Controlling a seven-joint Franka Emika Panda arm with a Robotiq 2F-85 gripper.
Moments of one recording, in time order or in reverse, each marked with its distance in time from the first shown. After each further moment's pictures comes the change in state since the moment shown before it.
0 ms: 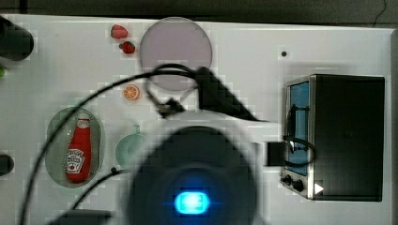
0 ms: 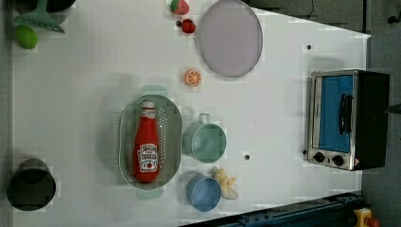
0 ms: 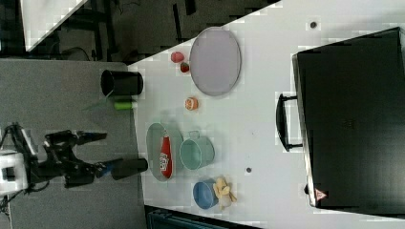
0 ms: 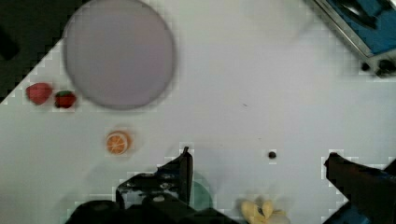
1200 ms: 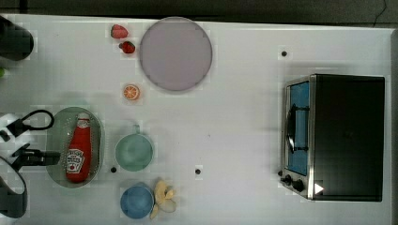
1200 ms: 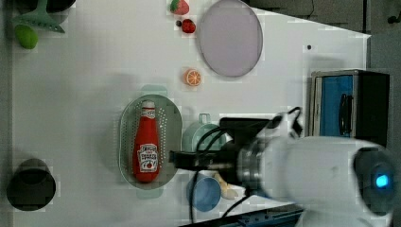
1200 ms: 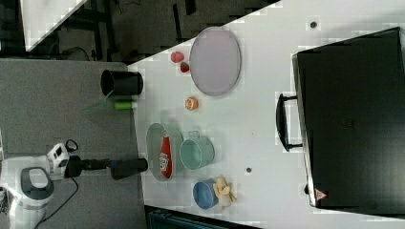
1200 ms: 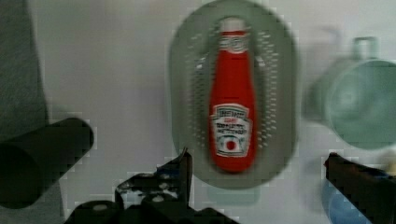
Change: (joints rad) arm 0.120 0.438 0.621 -0.082 -0.034 0.397 0.007
